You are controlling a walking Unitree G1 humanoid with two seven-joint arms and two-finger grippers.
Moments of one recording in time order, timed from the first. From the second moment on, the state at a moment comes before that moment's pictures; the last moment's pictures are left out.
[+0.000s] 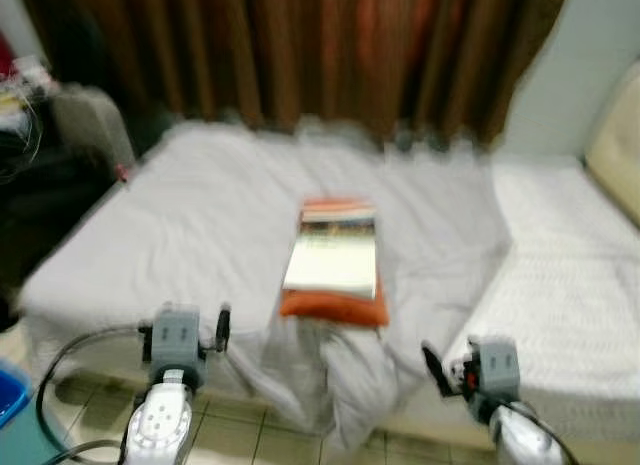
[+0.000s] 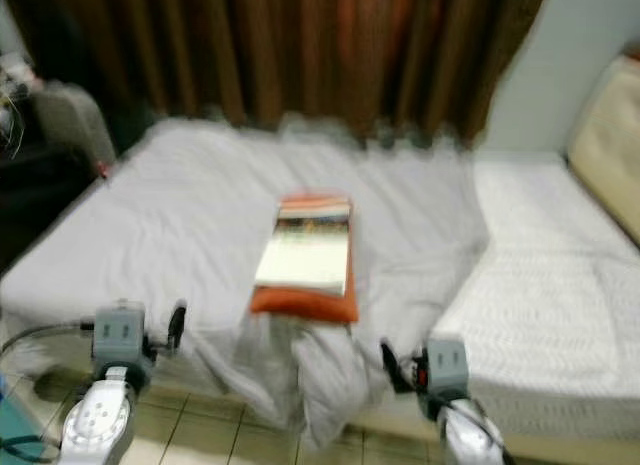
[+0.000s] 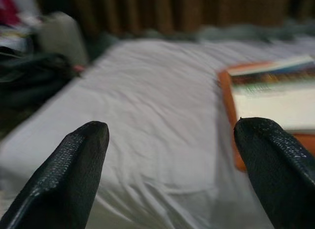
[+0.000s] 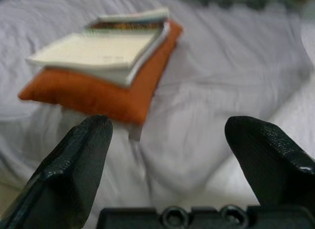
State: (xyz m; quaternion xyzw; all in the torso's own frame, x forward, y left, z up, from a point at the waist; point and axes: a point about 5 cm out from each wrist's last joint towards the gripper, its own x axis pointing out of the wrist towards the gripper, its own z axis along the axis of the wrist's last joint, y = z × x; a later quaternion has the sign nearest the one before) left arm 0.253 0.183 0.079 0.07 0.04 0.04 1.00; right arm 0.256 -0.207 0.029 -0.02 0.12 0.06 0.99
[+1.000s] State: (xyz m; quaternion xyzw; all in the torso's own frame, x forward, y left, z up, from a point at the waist) left arm 0.264 0.187 0.071 0.05 0.05 0.04 1.00; right arm 0.282 -0.174 0.043 -0.02 0.09 0.12 0.99
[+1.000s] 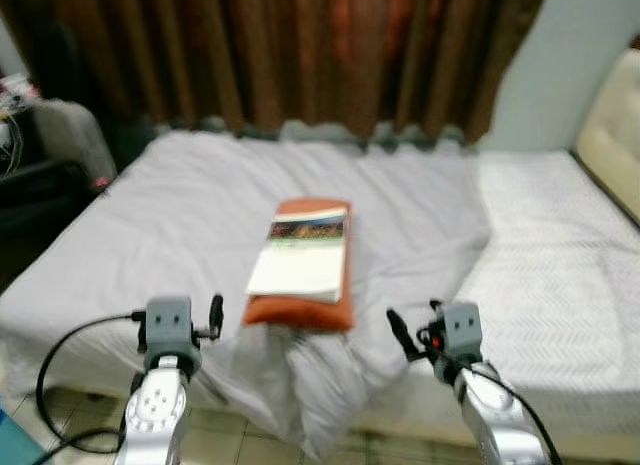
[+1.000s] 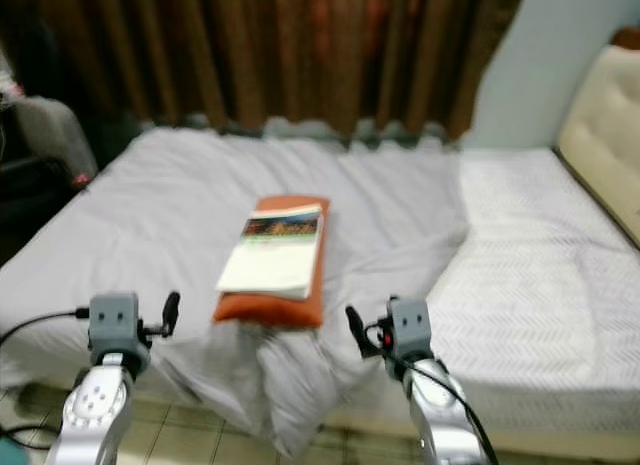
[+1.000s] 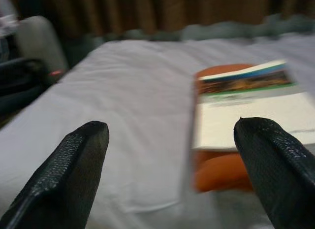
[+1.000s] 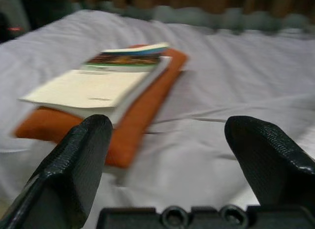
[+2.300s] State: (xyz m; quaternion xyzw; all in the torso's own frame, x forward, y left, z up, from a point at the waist) left arm 0.276 0.183 0.071 0.06 0.05 0.02 1.00; right arm 0.277 -0.180 0.033 -0.03 0.10 0.12 0.99
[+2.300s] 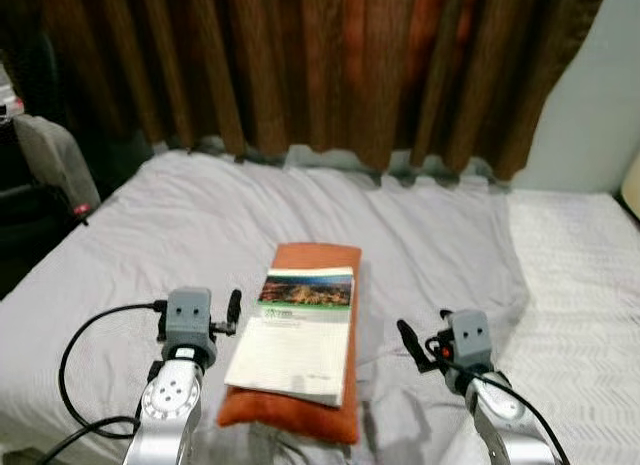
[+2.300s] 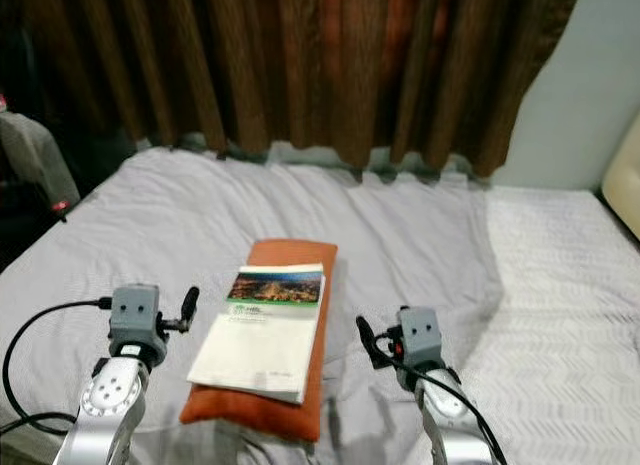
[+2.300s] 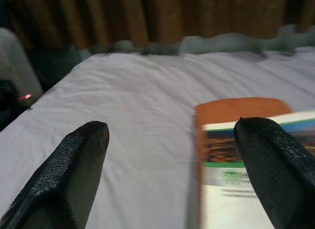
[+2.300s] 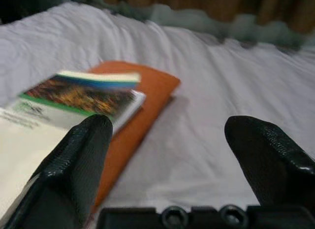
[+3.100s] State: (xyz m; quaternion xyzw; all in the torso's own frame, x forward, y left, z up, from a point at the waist) left arm 0.337 0.235 0.086 -0.09 0.06 0.03 0.99; right arm 0.195 -0.198 0.059 -0.07 0.14 0.19 0.97
